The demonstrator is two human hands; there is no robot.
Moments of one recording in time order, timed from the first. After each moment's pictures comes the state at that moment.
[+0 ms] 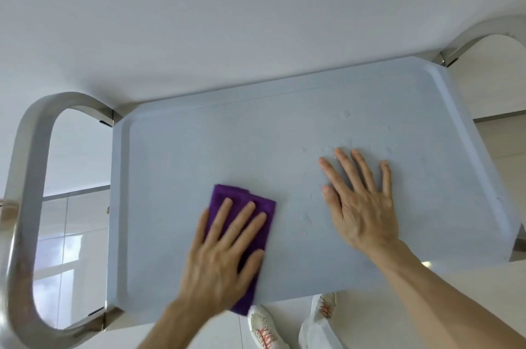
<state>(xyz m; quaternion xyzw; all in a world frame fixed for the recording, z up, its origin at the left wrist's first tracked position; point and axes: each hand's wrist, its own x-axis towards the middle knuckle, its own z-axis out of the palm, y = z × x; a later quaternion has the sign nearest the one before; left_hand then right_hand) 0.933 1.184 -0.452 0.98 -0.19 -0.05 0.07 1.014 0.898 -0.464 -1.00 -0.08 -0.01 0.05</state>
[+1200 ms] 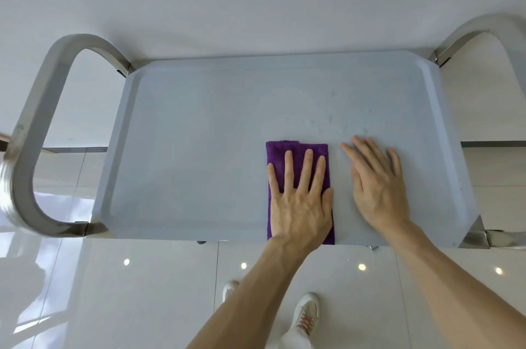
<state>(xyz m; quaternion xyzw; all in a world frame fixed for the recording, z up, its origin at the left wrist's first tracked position) 0.947 0.961 -0.436 0.99 -0.01 -0.08 0.10 1.004 0.803 -0.465 -0.97 -0.15 -0.07 0.16</state>
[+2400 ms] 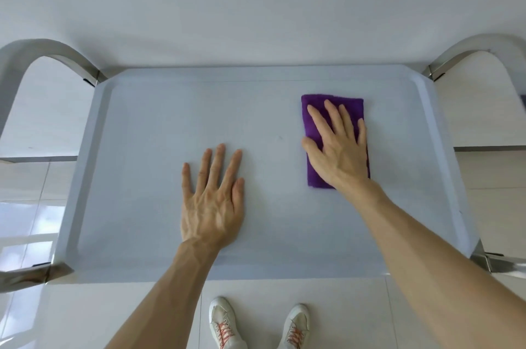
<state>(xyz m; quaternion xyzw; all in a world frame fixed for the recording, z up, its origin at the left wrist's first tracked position) 0.977 1.103 -0.467 0.99 0.07 -0.03 0.09 1.097 0.881 -0.447 -0.99 -0.07 0.07 0.13</state>
